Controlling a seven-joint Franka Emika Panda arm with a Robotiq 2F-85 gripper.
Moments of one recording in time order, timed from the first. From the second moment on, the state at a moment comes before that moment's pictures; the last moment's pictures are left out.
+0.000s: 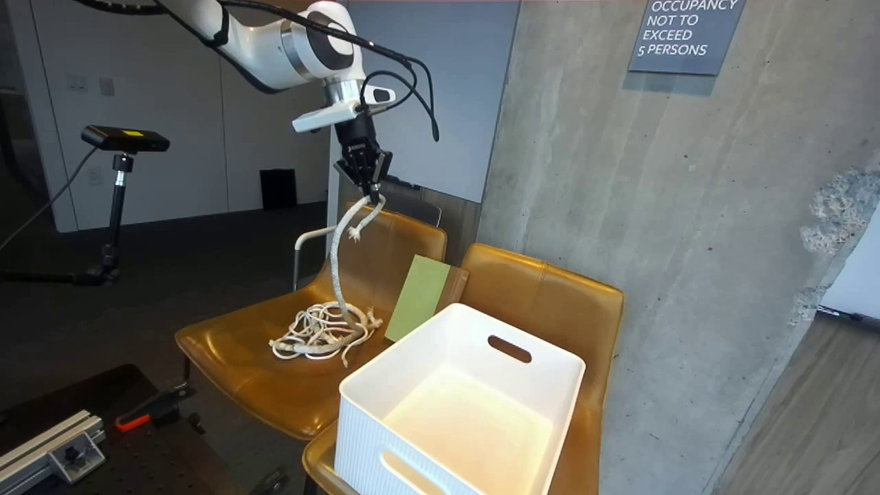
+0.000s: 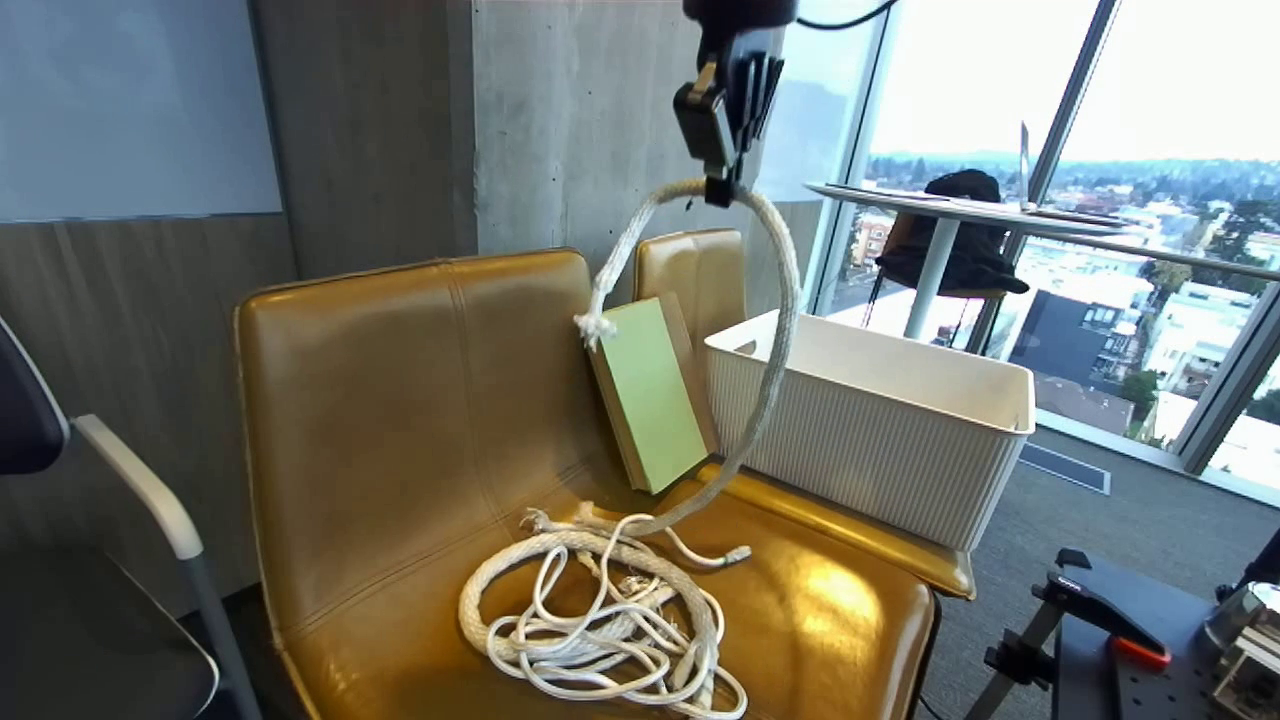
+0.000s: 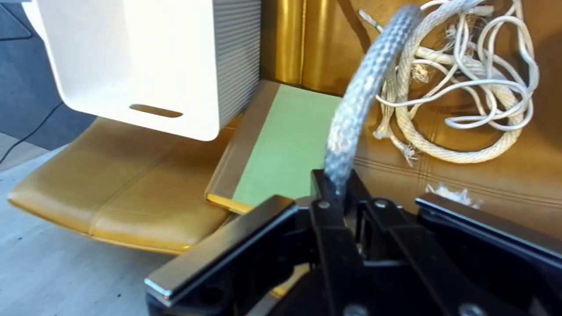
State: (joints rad) arm 0.23 0.36 -0.03 -1.50 -0.37 1.93 0.14
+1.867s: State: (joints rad) arm -0.06 0.26 -0.09 -1.50 -0.52 1.82 -0.02
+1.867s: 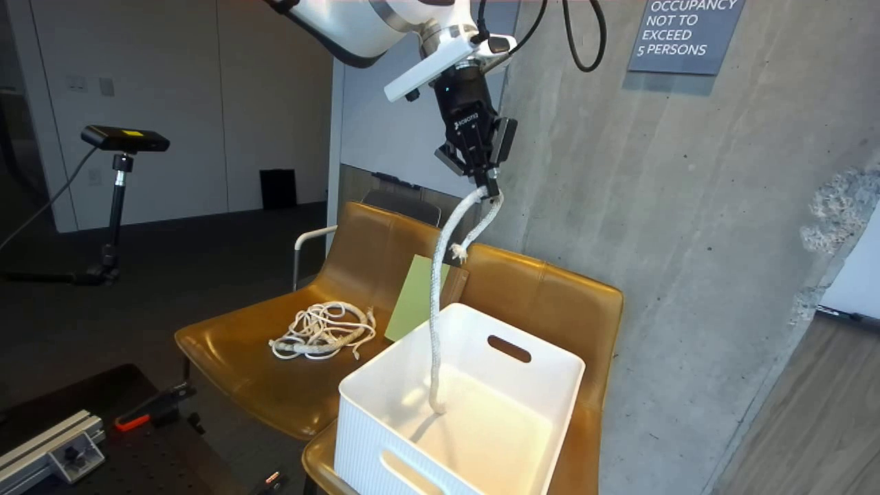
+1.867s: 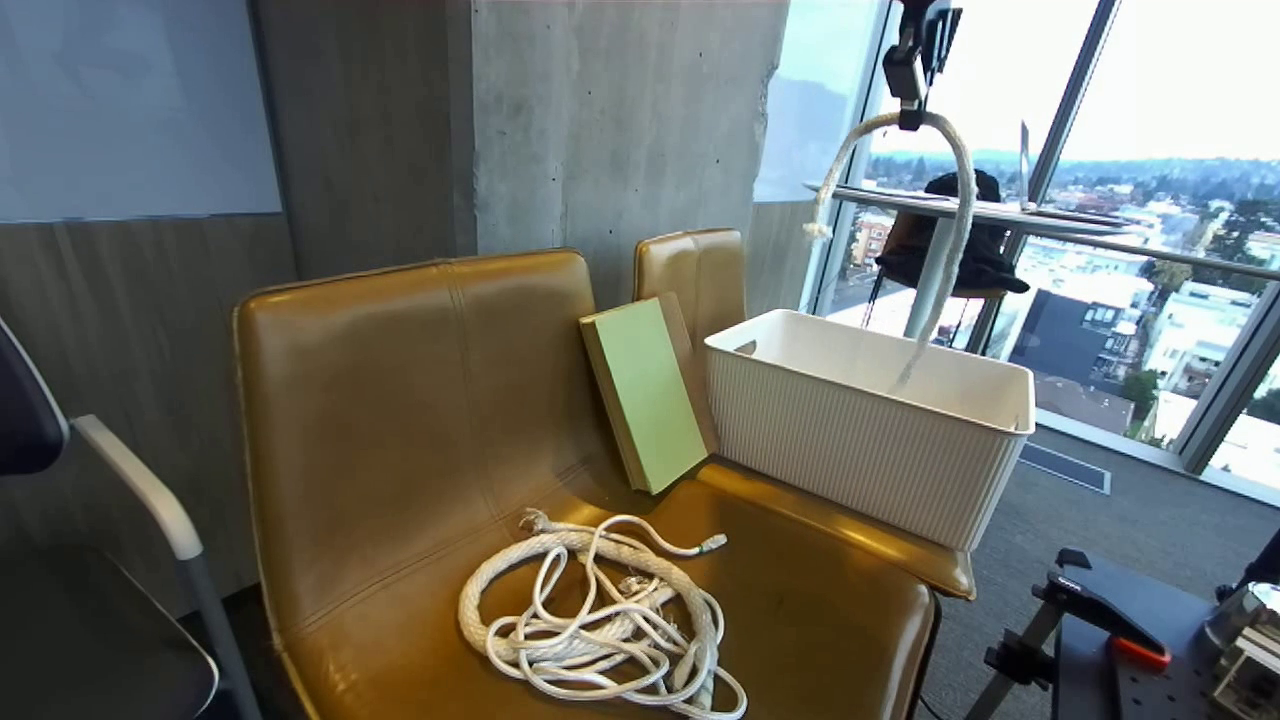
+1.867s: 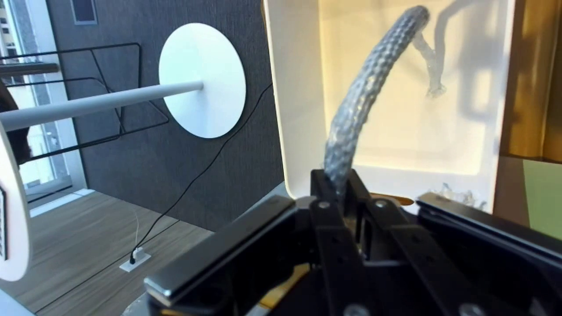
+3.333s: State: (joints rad) arm -0.13 0.17 -0.14 -1.85 -0.55 2.18 0.00
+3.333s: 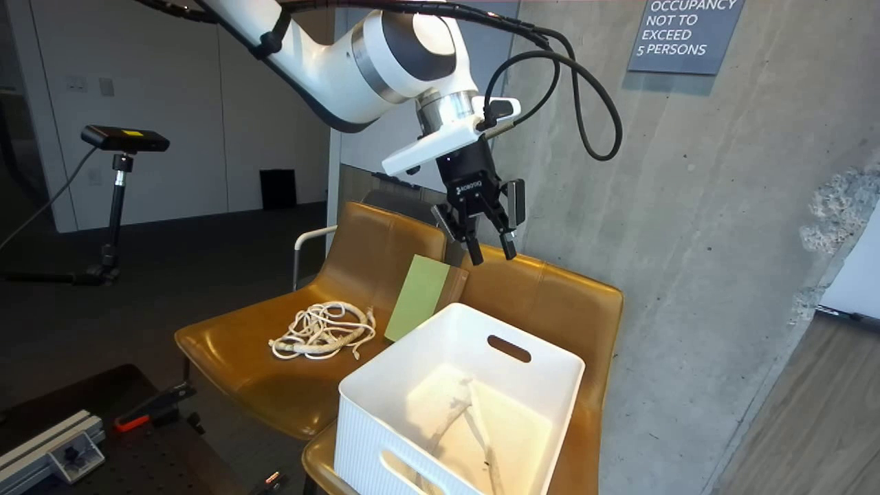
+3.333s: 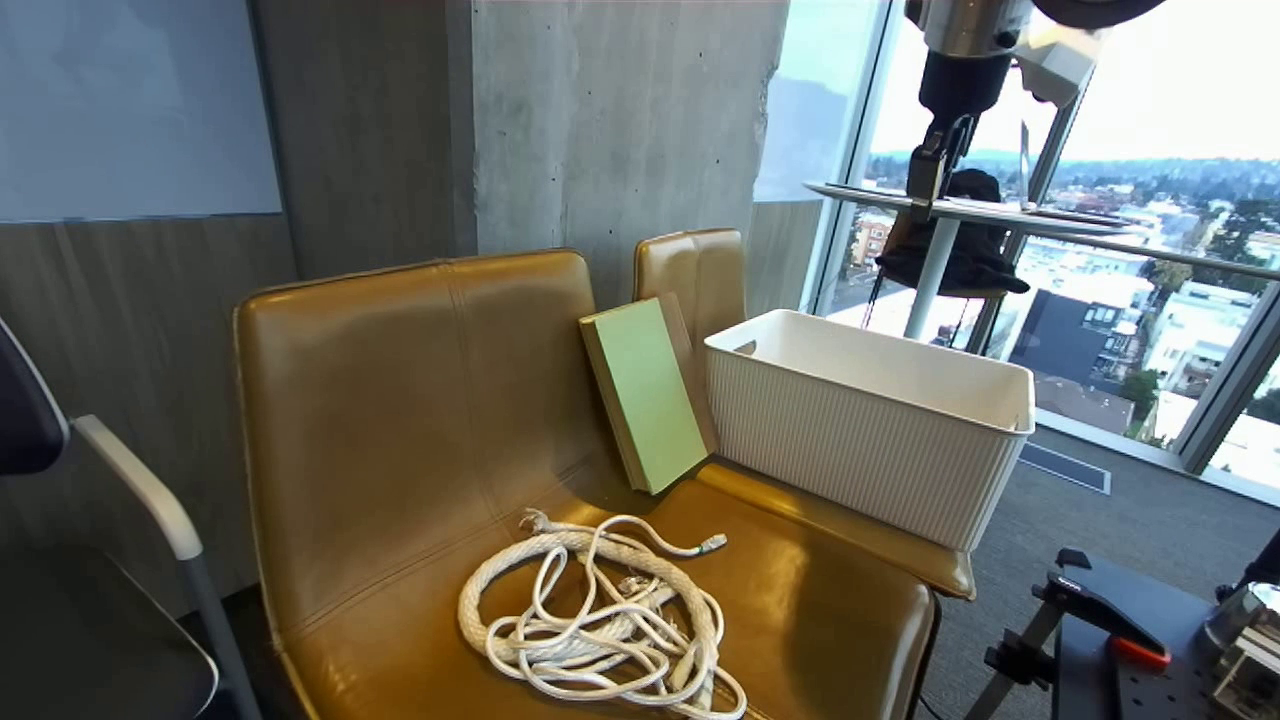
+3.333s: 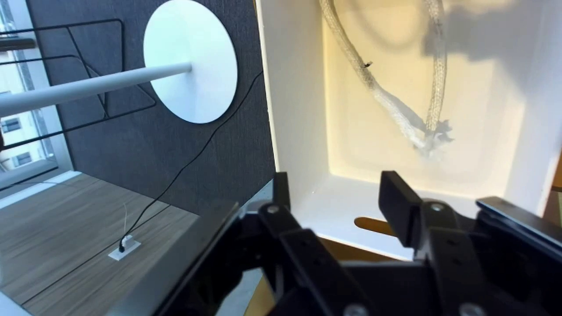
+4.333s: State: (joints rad) arm 0.10 0.16 0.08 -1.99 -0.25 2.33 0.04
